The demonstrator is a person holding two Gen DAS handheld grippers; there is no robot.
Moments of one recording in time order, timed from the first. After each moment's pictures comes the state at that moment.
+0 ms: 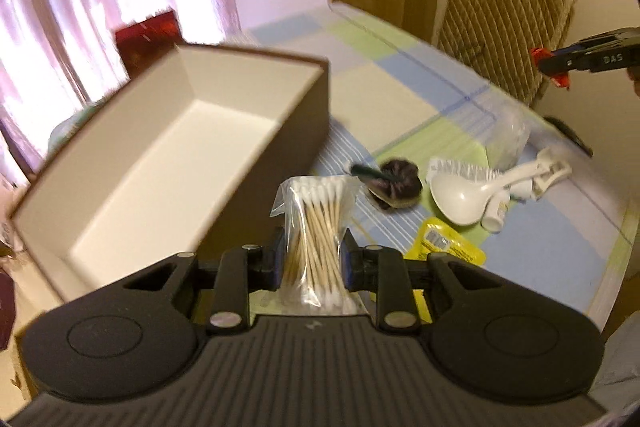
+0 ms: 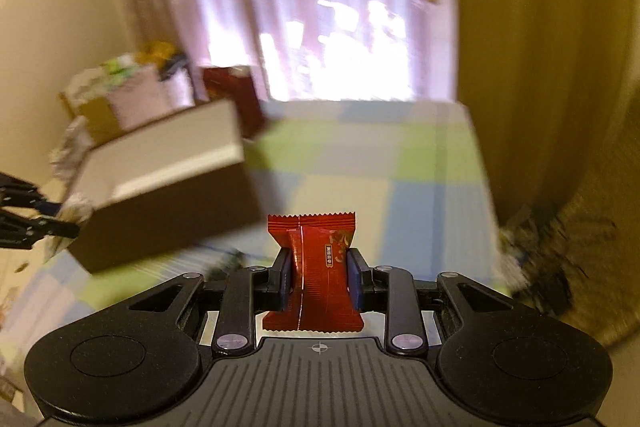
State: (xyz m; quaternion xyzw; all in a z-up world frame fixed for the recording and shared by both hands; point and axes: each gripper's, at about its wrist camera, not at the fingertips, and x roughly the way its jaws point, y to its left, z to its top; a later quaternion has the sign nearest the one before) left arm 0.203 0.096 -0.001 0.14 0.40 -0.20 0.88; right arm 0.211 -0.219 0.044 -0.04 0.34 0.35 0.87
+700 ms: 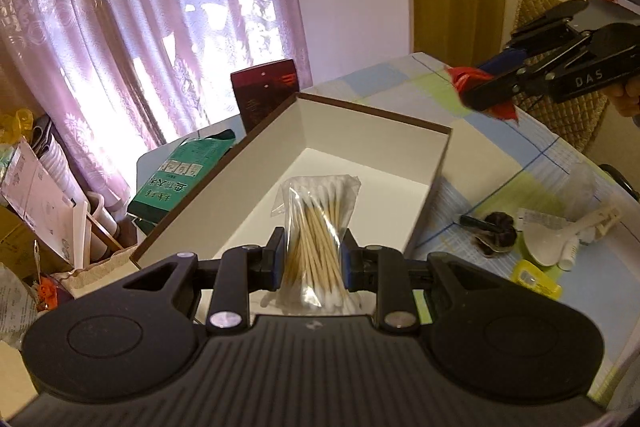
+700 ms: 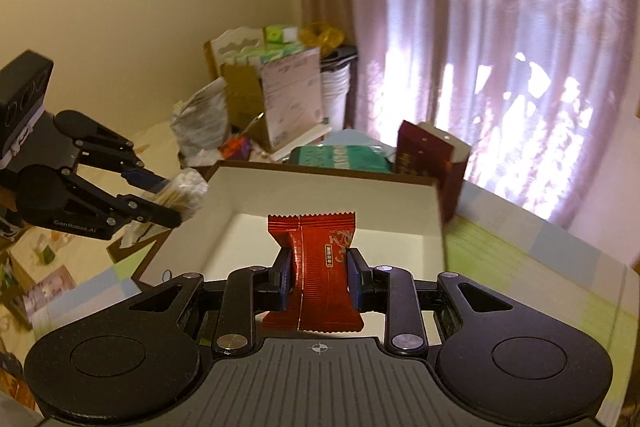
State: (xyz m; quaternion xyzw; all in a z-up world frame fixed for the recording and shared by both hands) left arm 0.243 0.186 0.057 0.14 0.36 -0.13 0.91; right arm 0.257 0.024 0.061 -0.16 0.29 0.54 0.77
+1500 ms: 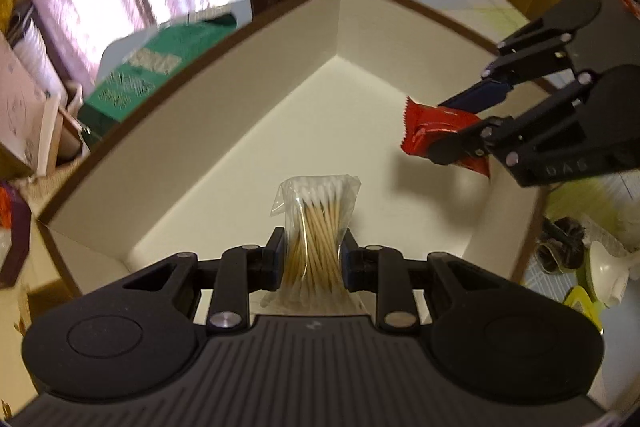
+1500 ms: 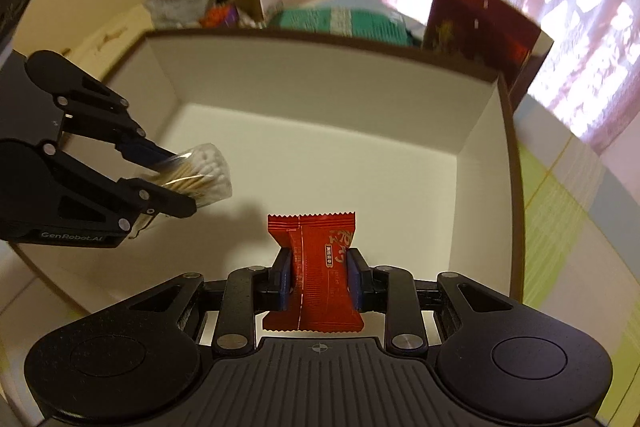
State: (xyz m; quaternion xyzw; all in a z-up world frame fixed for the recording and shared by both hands) left arm 0.363 0.196 -0.046 0.06 0.51 -0.09 0.85; right arm 0.338 0.129 -0.068 -0.28 0.43 0.50 0.69
